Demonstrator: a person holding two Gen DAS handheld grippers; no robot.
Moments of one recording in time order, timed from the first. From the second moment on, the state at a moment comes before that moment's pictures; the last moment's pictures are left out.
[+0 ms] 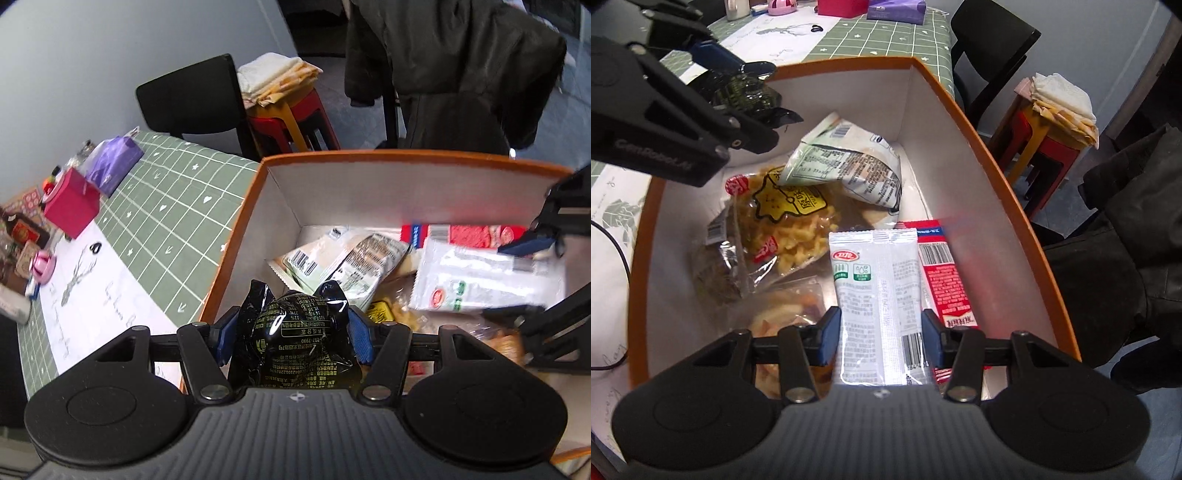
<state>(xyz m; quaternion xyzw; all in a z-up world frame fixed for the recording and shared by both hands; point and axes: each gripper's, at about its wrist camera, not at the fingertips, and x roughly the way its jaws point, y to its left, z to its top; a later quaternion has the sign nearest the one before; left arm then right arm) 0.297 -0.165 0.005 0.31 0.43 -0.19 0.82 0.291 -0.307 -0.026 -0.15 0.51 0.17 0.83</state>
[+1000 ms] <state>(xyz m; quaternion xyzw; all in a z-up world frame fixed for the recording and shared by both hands) 0.278 -0.155 0.015 0.33 0.44 -0.18 0.82 0.264 -0.289 0.013 -0.13 0.47 0.18 0.85</state>
